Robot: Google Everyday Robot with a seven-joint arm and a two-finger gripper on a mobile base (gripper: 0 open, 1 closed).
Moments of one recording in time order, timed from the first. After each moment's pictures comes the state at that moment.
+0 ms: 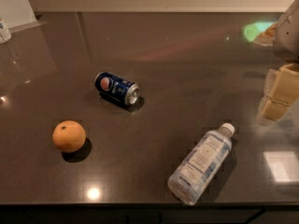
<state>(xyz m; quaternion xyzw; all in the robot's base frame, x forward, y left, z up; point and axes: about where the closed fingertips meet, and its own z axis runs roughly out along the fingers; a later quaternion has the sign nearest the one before) 0.438 -0.217 0.976 -0.60 0.78 -0.03 0.16</state>
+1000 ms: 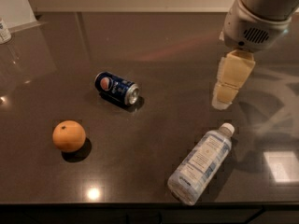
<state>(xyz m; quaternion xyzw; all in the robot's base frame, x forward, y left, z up) 0.481 -0.152 0.965 -0.60 0.79 -0.02 0.13</state>
